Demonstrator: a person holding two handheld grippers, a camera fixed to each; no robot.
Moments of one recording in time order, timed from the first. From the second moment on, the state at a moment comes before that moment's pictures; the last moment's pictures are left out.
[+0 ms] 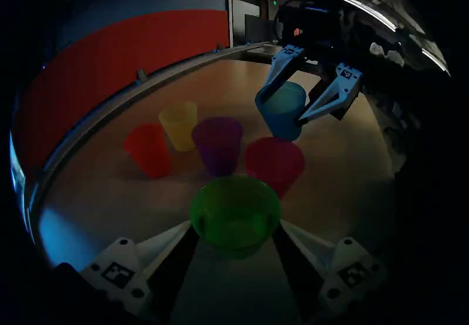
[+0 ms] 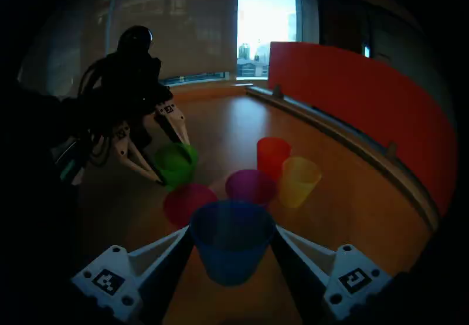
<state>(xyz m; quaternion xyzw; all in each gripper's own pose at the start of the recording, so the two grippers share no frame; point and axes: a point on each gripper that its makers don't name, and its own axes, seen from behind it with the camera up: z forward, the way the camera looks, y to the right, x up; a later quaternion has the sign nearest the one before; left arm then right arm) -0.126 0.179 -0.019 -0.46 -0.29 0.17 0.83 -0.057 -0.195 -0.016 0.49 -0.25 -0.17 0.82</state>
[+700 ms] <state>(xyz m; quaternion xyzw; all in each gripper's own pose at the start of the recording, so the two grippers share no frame) -0.143 0.185 -0.013 -0.46 -0.29 0.18 0.82 -0.085 -0.198 -0.019 0.50 -0.27 -0.17 0.81</state>
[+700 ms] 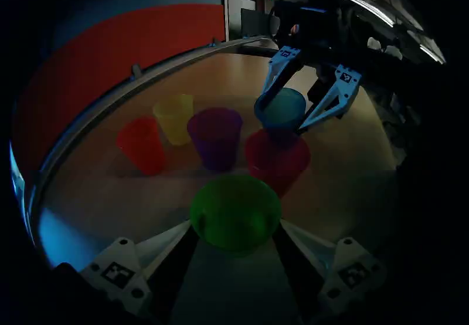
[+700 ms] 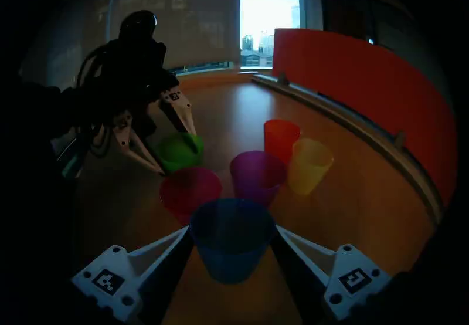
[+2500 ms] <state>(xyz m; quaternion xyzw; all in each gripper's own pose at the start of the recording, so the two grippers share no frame) -0.157 0.177 -0.020 -0.46 -0.31 0.18 0.81 -0.105 -0.185 -0.040 0.48 -0.29 -0.16 0.81</state>
